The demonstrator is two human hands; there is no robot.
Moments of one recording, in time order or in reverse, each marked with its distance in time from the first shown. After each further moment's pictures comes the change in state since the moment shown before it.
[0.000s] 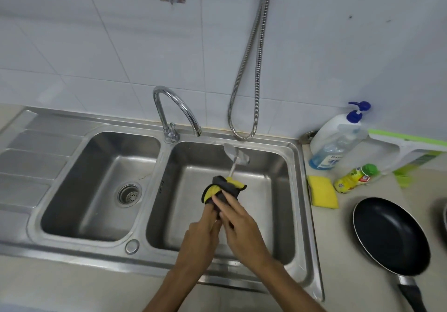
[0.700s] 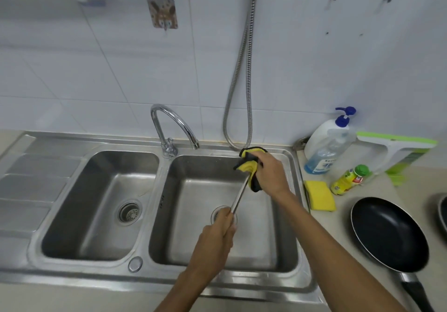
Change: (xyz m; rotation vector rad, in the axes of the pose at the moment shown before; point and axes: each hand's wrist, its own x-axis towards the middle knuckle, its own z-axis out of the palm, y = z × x) left_hand 0.009 0.014 -0.001 -0.057 -0.097 0.115; right_hand 0.116 0.043 -0.096 -0.103 0.238 0.312
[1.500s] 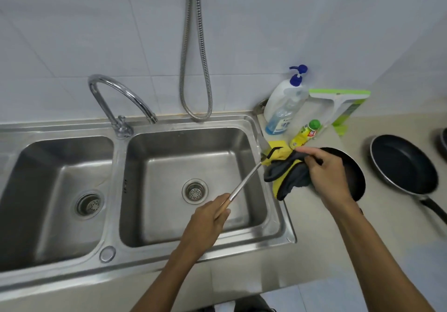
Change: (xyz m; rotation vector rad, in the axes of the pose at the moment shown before) left_hand 0.000 -0.035 0.048 -0.025 -0.186 0.116; right_hand -0.135 0.066 -0.132 0.270 0.342 0.388
